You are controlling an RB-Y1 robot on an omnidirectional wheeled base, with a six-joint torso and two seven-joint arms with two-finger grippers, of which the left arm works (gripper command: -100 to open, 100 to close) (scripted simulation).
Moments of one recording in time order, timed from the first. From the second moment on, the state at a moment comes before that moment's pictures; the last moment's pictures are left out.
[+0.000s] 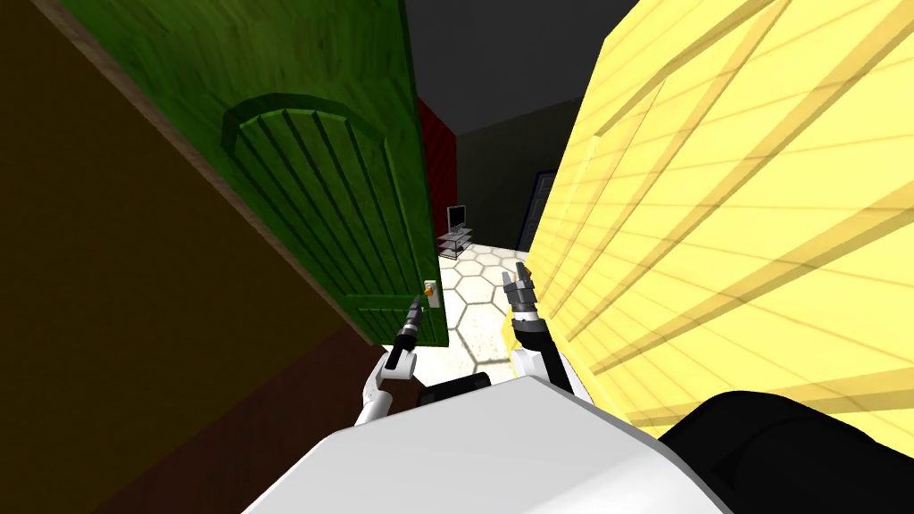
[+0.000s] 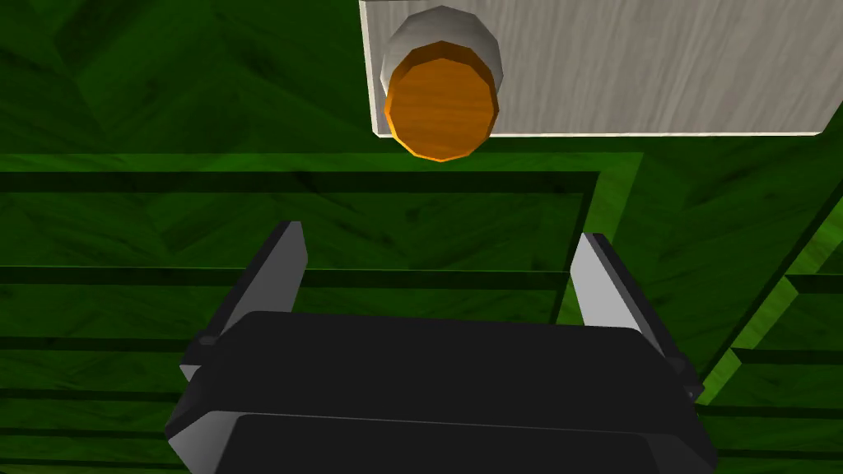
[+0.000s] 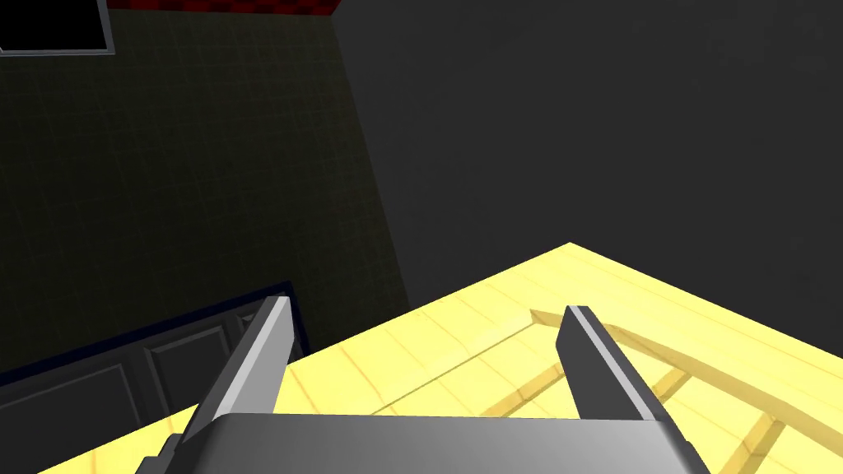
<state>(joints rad) 0.01 0.06 -0.18 -1.29 -0.04 -0.29 0.06</state>
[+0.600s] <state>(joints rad) 0.02 0.06 -0.20 -1.31 -0.04 -0.28 0.07</state>
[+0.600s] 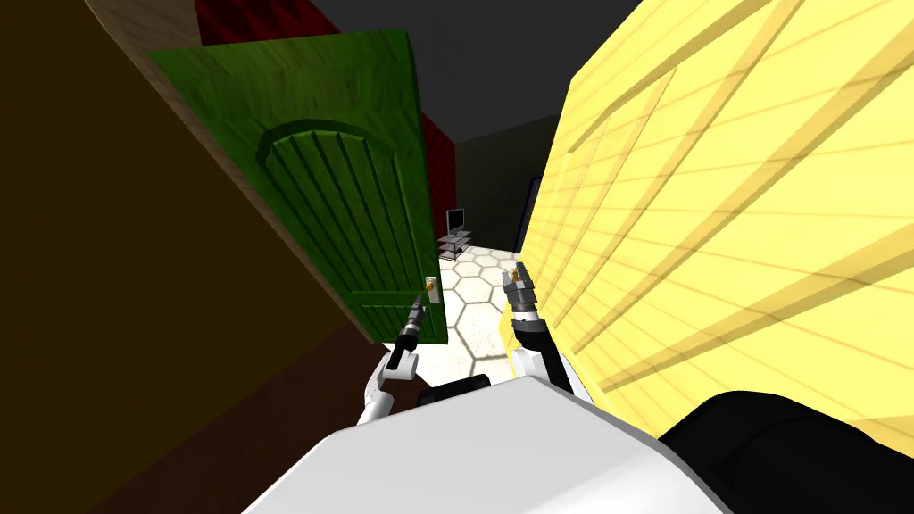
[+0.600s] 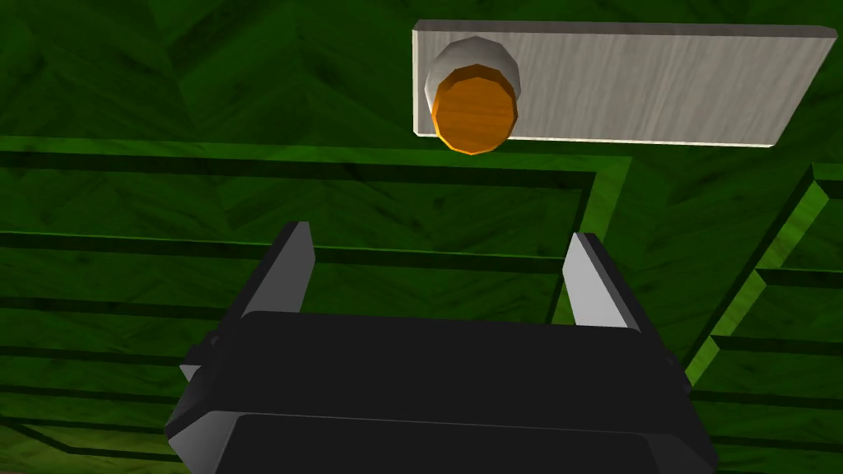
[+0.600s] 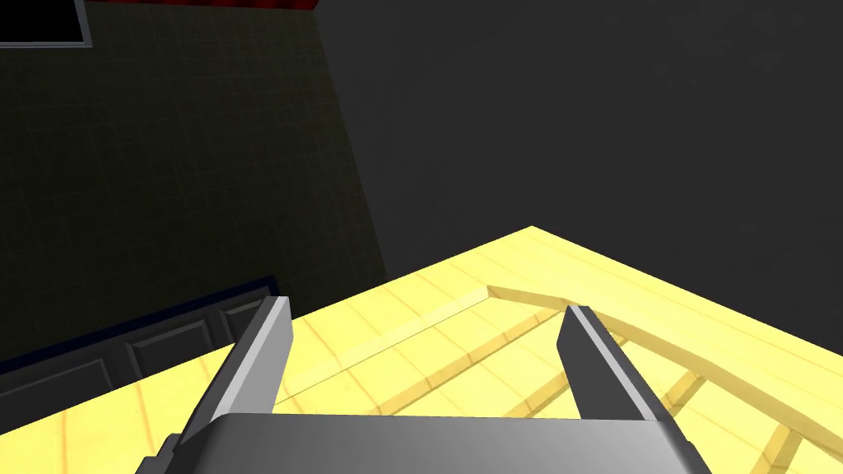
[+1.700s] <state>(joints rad) -0.01 0.04 -0.18 -1.28 -0.04 -0.30 0.07</state>
